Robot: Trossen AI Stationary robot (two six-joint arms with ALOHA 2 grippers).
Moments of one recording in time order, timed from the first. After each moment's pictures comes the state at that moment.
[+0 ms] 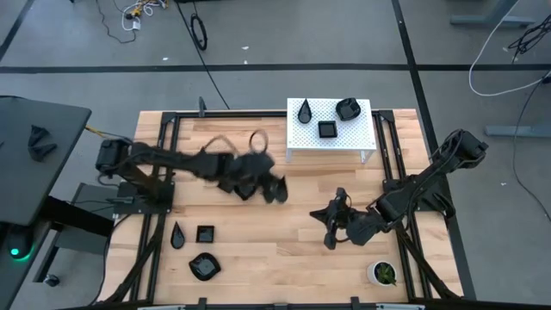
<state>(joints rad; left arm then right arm) 0.02 1.59 1.15 -0.16 -0.11 -0.53 0.62 1.36 0.76 -0.08 0.74 0.65</state>
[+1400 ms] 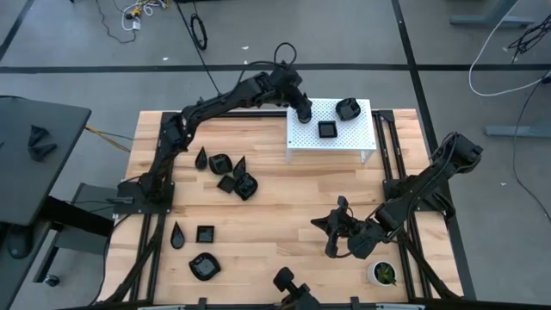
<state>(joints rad) 0.49 2.23 2.18 -0.59 -0.07 -0.30 0.70 1.44 0.76 -0.04 0.82 0.69</state>
